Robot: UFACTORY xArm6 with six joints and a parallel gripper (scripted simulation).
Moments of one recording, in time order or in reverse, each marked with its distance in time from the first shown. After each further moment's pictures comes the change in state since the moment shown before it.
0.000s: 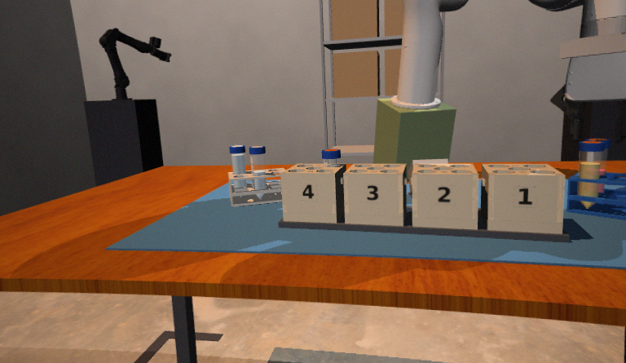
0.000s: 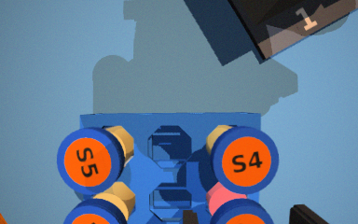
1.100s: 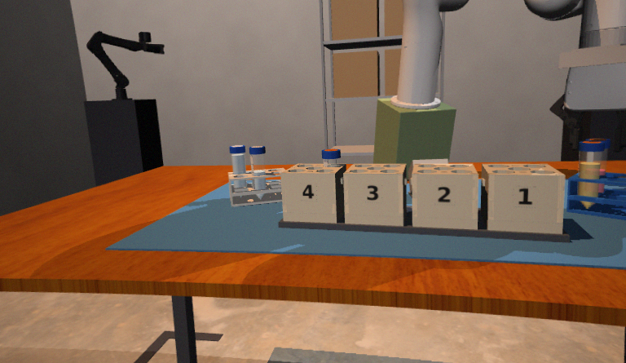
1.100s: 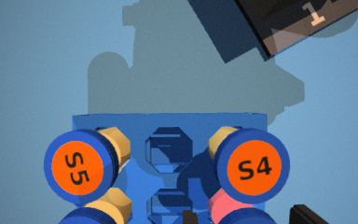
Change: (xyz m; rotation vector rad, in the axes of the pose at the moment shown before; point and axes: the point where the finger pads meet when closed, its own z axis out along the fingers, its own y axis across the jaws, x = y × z) arm 0.000 0.000 0.016 0.000 0.000 0.000
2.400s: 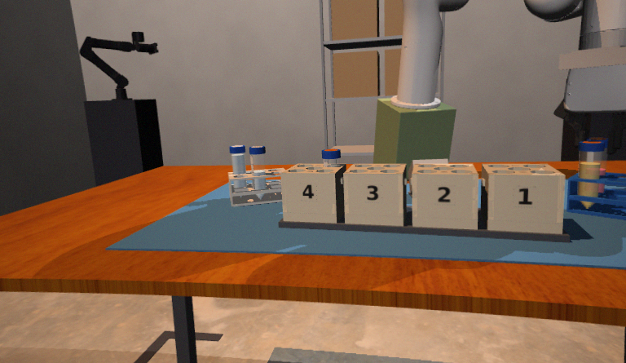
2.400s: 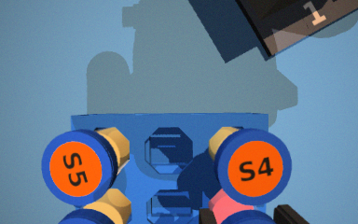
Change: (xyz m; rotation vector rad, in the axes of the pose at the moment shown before) arm 0.000 0.000 0.002 0.000 0.000 0.000
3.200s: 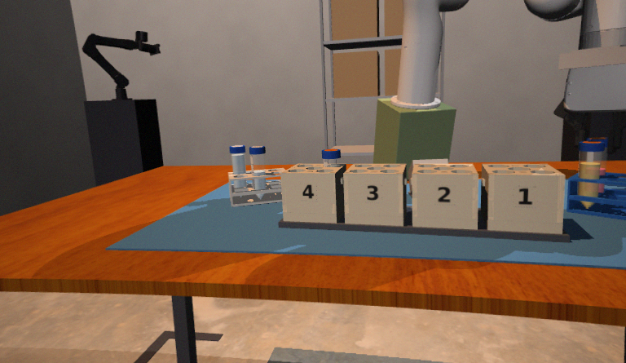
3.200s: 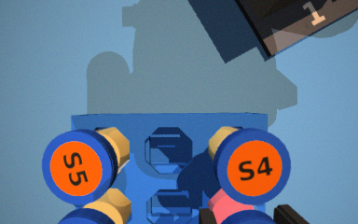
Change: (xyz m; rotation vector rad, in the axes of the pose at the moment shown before) arm 0.000 0.000 -0.001 0.000 0.000 0.000
